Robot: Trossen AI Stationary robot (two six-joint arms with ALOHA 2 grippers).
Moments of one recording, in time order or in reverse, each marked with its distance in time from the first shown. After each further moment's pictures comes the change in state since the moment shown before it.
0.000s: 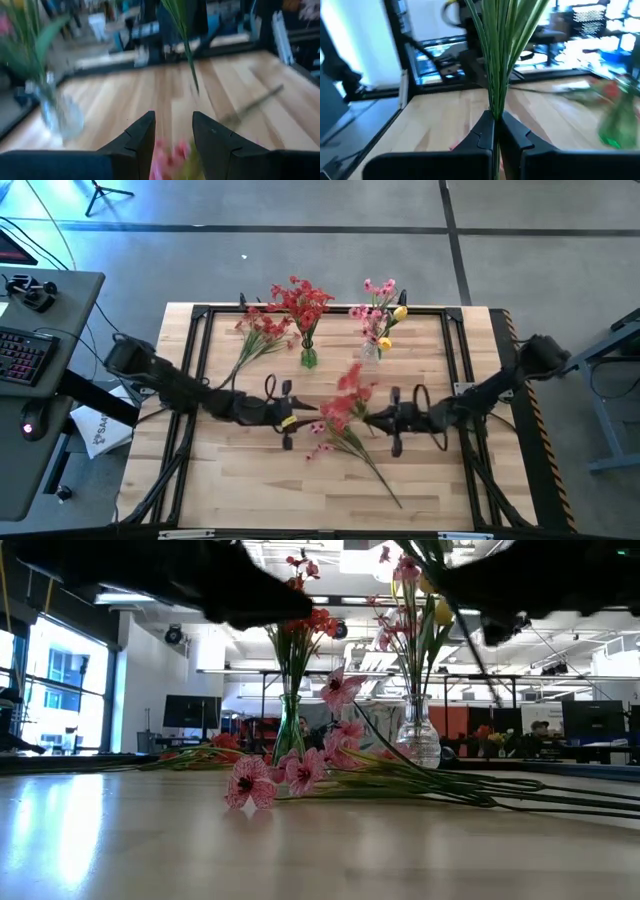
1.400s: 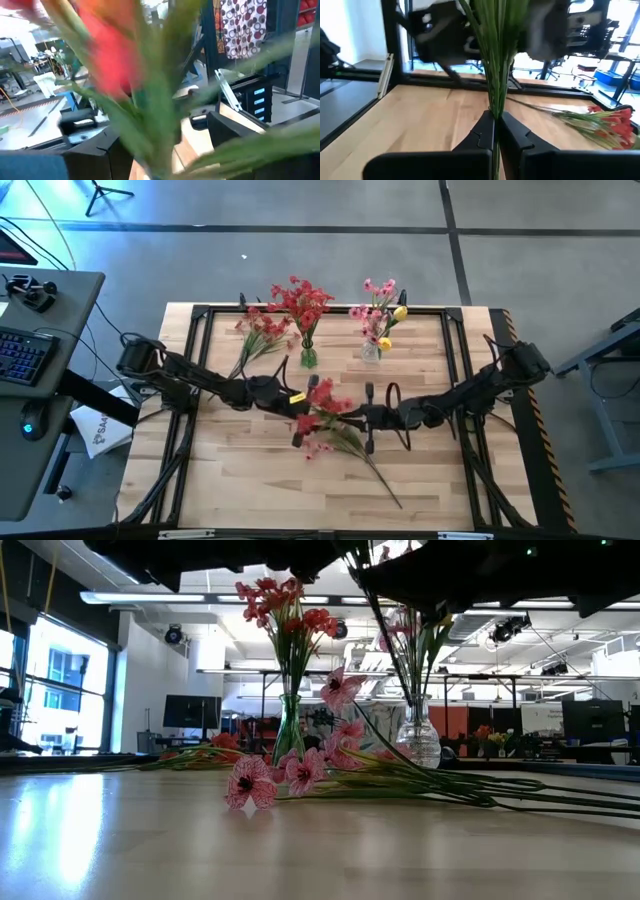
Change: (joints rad) left arm 0.136 0.090 0.205 0.088 0.458 0.127; right arm -0.142 0.200 0.244 -0.070 -0.132 -0.186
